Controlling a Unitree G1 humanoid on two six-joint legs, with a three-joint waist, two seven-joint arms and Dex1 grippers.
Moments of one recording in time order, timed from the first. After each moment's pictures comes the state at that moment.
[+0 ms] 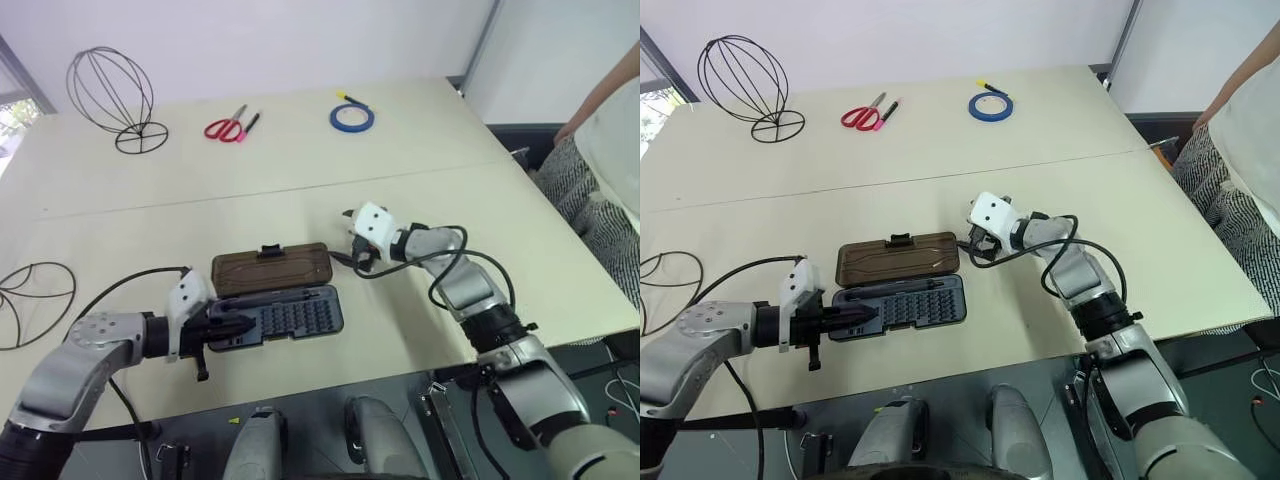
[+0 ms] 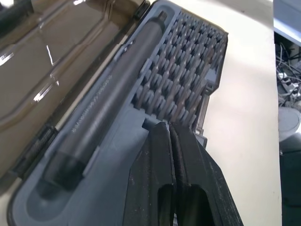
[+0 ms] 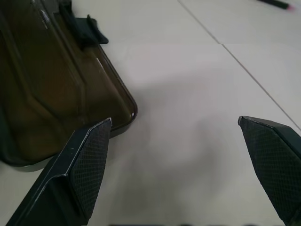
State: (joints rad) left arm 0.03 0.81 0.05 -0.34 -0.51 0.58 -1.02; right arm -0.74 -0.39 0.30 0.37 -0.08 0.16 0.79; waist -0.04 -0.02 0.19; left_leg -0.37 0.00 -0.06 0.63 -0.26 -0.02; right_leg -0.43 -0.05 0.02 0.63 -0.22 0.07
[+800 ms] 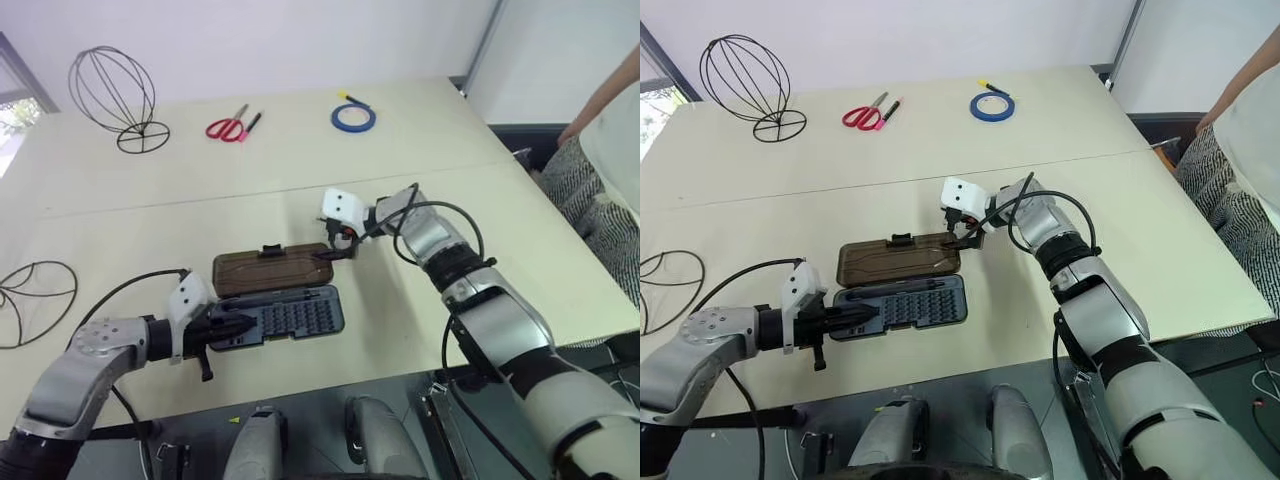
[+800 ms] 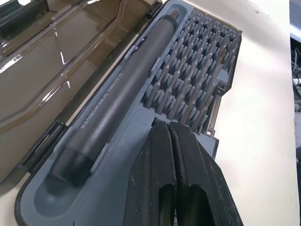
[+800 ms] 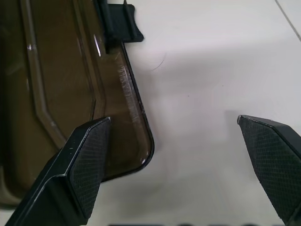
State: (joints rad) left arm 0.06 0.77 0.05 -0.33 -0.49 0.52 -0.97; right arm -1.09 -0.26 0.40 0.94 -0.16 0.04 1.00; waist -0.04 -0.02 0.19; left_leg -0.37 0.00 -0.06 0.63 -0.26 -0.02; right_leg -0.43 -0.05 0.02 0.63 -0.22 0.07
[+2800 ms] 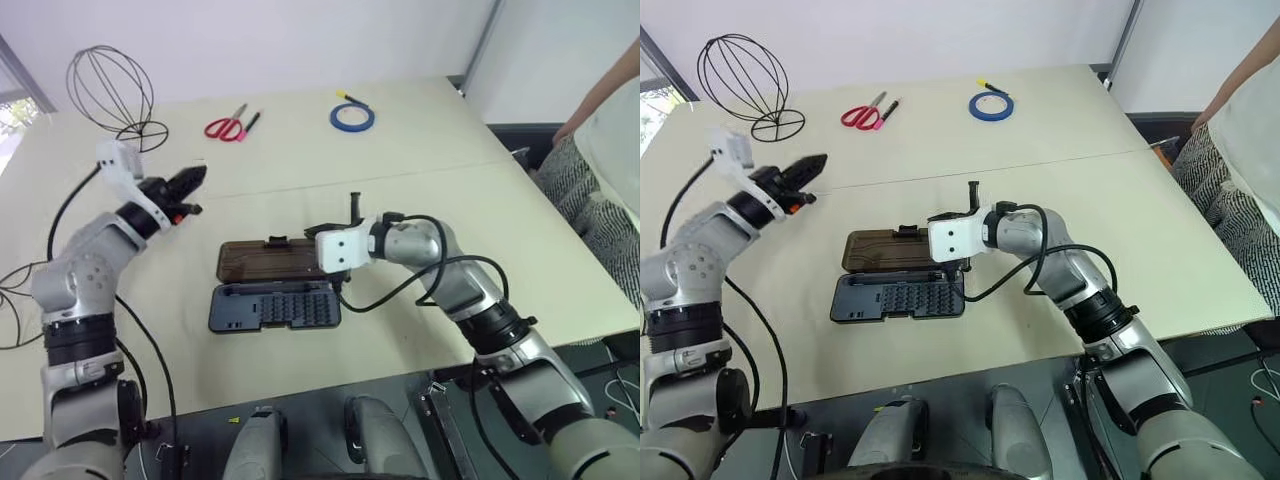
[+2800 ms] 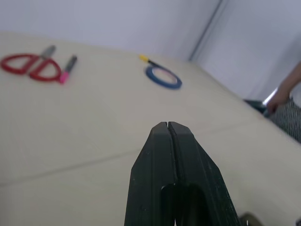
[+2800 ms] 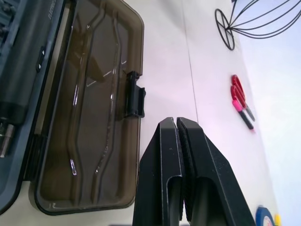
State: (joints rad) left arm -0.50 0.57 0.31 0.06 -0.72 0.71 -0.61; right arm -0.71 -0.43 0.42 0.07 -0.40 -0.07 0.81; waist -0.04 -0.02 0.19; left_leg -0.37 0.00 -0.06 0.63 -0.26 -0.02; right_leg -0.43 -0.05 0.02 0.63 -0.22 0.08
